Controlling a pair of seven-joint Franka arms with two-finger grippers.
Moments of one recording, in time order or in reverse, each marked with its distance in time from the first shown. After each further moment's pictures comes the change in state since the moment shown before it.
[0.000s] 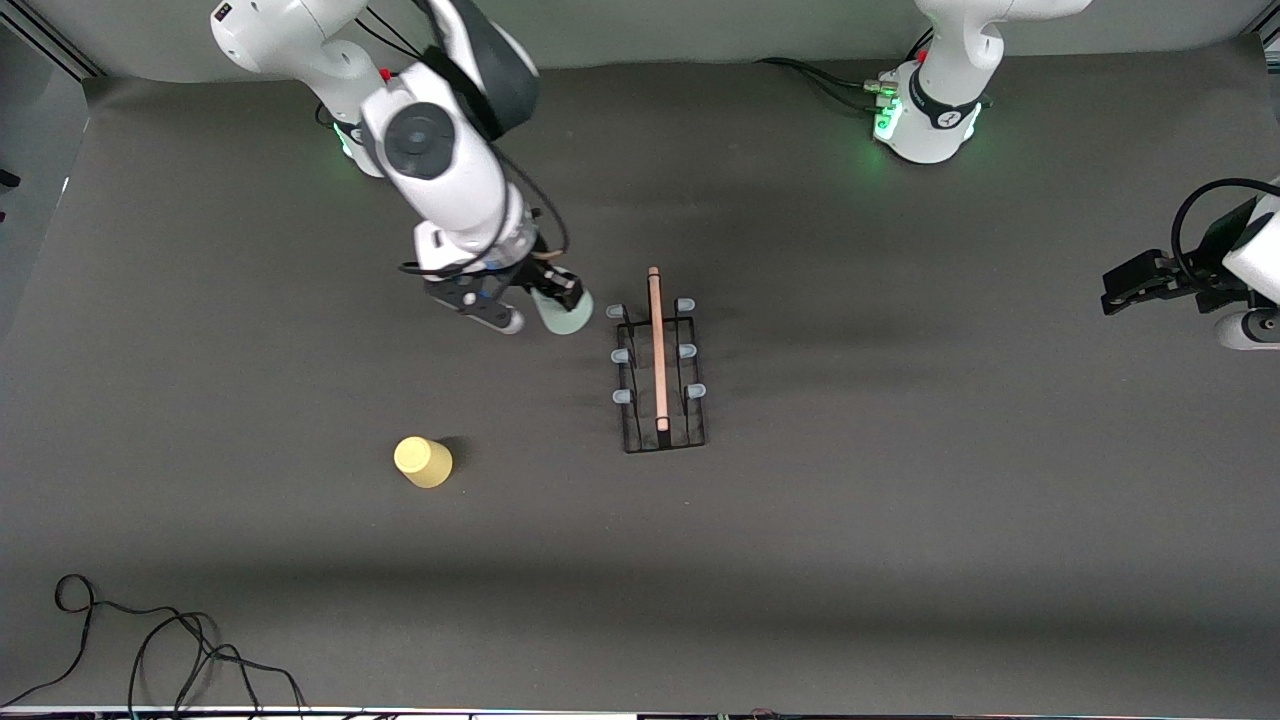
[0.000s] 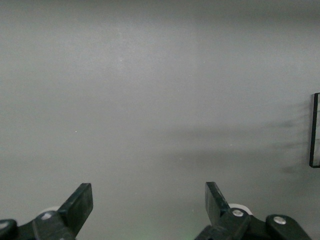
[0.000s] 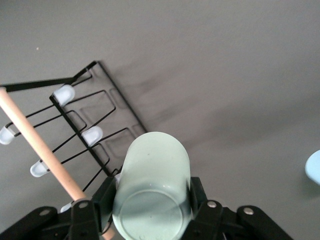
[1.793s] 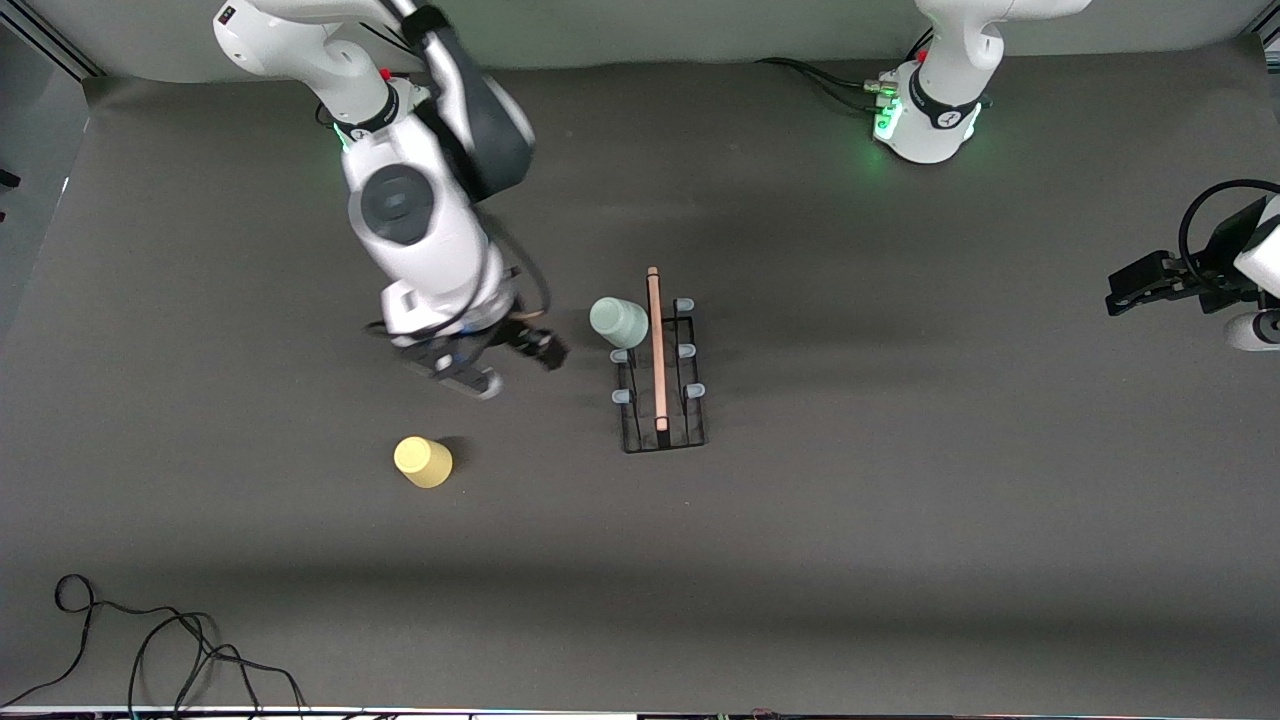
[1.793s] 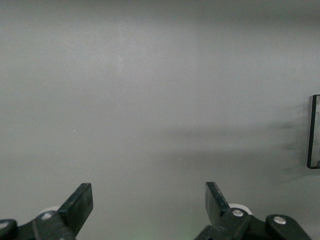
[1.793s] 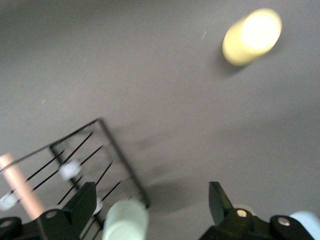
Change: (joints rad) left arm 0.009 0.000 0.003 -0.002 -0.012 0.001 0.001; right arm 0.063 0.116 -0.282 0.186 -0.001 -0.095 -0.298
